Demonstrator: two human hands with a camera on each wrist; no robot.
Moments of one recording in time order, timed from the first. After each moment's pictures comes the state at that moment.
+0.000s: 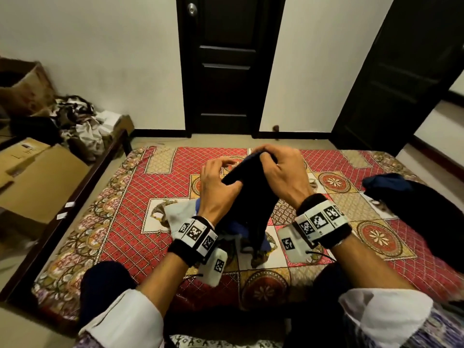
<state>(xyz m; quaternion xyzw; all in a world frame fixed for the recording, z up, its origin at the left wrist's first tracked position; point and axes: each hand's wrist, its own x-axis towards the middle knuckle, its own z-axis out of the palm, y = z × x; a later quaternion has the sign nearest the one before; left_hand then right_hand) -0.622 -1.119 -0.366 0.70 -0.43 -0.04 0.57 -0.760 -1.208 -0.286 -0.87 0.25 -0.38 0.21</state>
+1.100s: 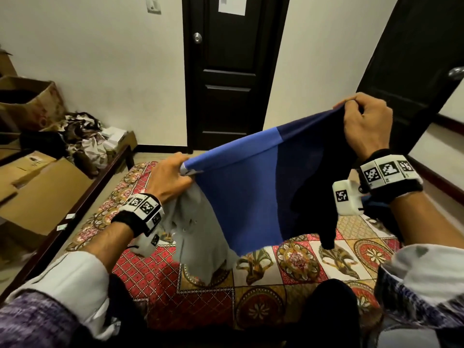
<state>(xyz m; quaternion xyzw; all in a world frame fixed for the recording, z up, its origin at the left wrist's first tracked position) -0.512 -1.081 -0.322 0.74 -0.55 0.06 0.38 -0.838 -1.326 -0.171 -0.75 0.36 -0.54 0.10</state>
